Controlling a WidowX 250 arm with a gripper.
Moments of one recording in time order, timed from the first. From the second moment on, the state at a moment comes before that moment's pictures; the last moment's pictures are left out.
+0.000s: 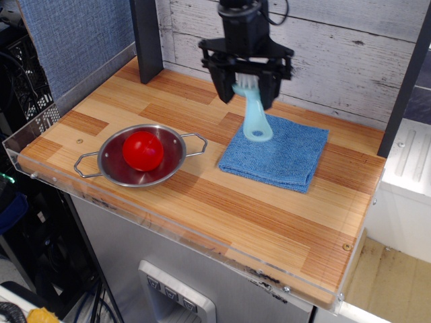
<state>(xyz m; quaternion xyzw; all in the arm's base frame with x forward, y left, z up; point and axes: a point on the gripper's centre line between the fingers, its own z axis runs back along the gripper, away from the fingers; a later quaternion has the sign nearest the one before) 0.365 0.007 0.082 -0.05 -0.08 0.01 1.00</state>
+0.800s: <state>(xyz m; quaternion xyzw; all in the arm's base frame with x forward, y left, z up) 0.359 0.127 0.081 0.03 -0.03 -0.12 0.99</state>
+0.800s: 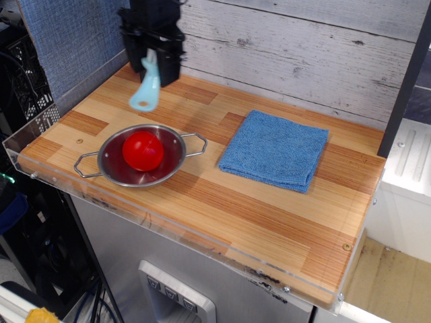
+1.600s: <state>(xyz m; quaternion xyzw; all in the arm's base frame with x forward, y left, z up) 0.343 0.204 0.055 0.01 0.00 -0.10 1.00</state>
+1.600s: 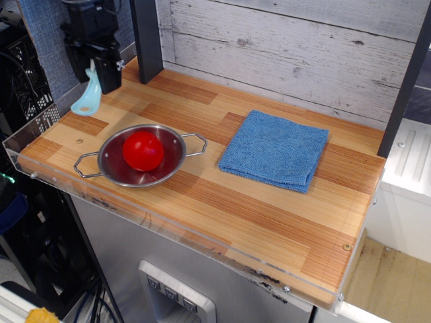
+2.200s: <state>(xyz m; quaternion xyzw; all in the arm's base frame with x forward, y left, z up) 0.342 0.192 0.023 0.01 0.03 -0.15 0.99</state>
